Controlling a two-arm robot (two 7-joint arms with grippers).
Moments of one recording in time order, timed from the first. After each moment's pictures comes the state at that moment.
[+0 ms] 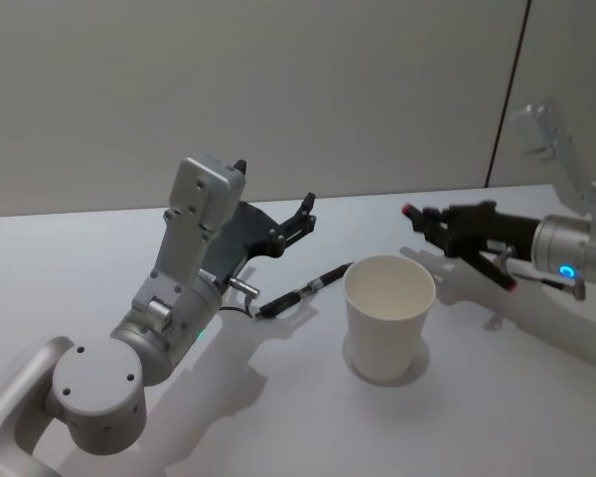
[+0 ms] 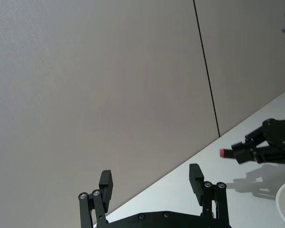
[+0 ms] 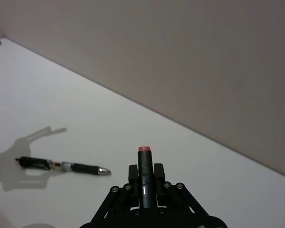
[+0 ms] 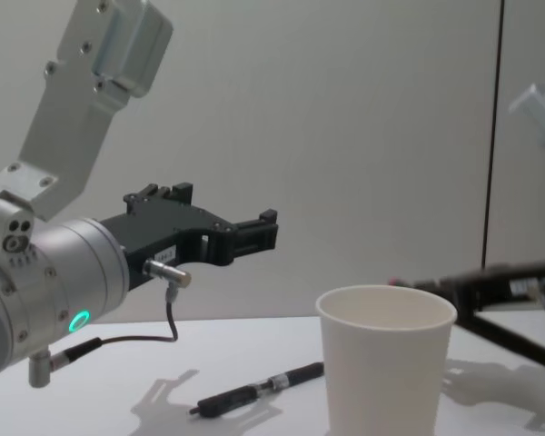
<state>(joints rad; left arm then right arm) -0.24 0.38 0.45 -1.63 -0.20 0.01 -0.01 0.55 0.29 -0.29 -1.13 0.18 0.33 0.73</state>
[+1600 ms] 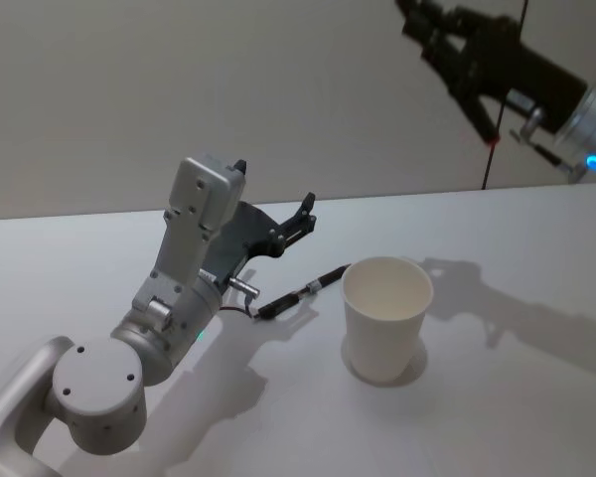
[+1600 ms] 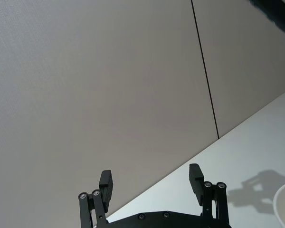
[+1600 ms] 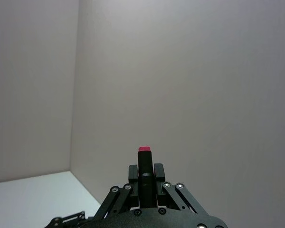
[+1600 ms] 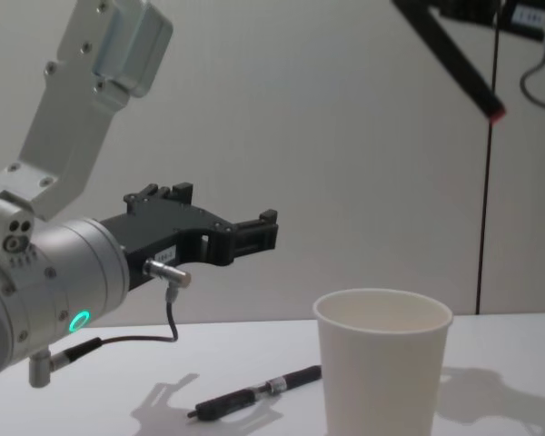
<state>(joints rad) -0.24 0.38 0.45 -1.63 -0.20 0.01 -0.01 0.59 0.29 -0.24 -1.35 0.54 -0.02 0.81</state>
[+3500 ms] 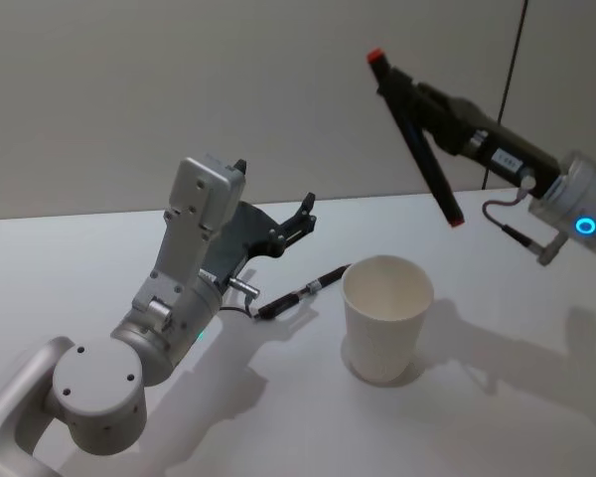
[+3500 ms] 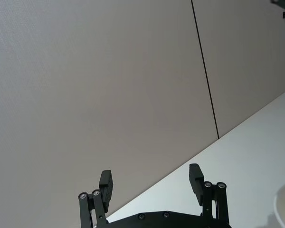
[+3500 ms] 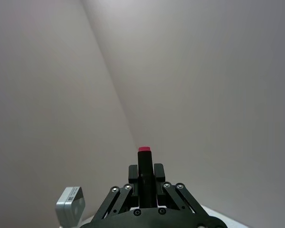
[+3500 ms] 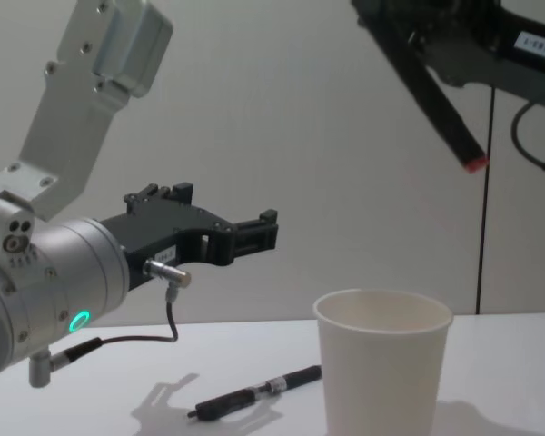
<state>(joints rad) -0.24 0.38 0.45 -1.63 -0.20 0.01 -0.01 0.44 0.31 -0.29 -1.46 0.96 0.26 0.81</state>
